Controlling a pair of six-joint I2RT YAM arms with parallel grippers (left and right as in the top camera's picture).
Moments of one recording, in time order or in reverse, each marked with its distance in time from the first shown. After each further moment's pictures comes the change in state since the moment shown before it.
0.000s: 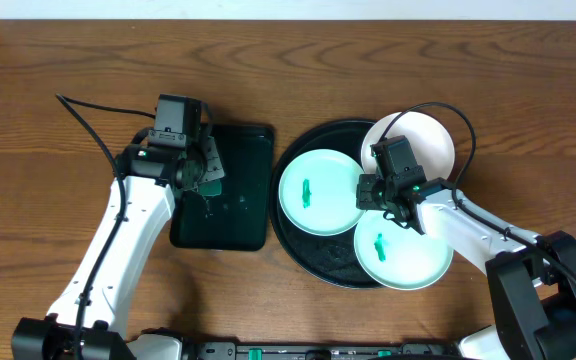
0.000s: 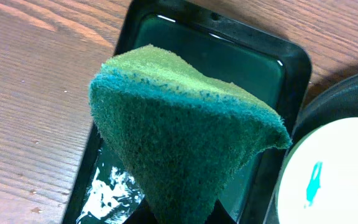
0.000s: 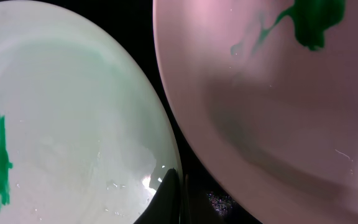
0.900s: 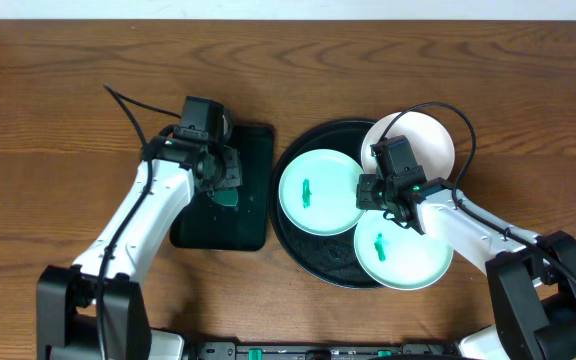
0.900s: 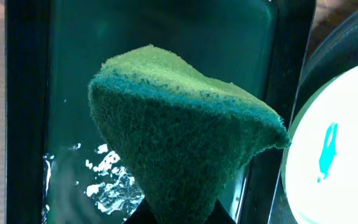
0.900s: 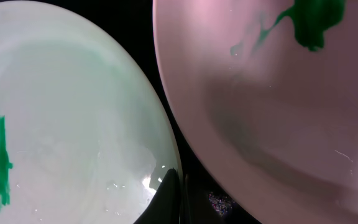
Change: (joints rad) left arm -0.039 0.144 -0.012 0.037 0.102 0.128; right arm 0.000 0.000 0.000 0.001 0.001 0.000
